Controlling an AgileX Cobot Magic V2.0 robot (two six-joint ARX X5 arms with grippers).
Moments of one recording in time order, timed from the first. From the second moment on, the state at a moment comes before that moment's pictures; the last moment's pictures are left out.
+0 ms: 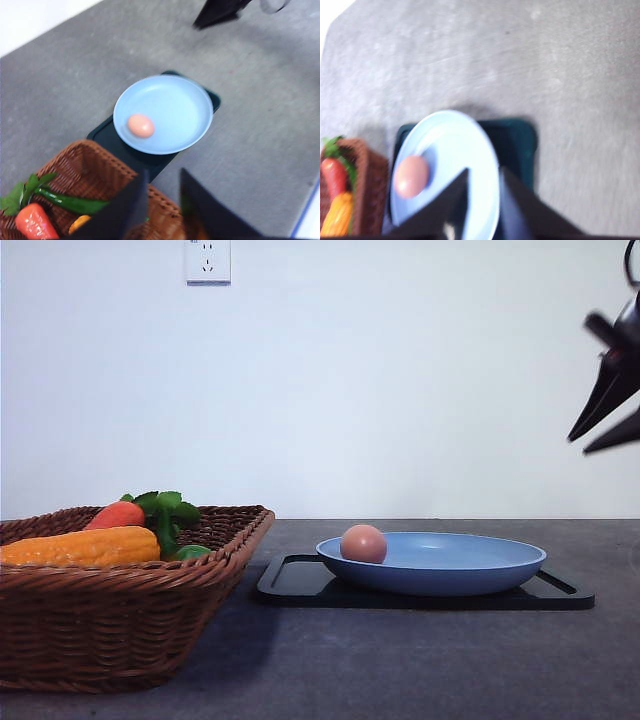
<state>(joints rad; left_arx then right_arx) -0.83 1.01 1.15 -0.72 -0.05 0.08 -0.18 1.53 1.14 -0.52 -0.73 0.20</state>
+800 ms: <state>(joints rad) -0.28 1.05 0.77 -0.31 0.08 -0.01 0.35 0.87 0.72 -0.32 0.07 0.08</state>
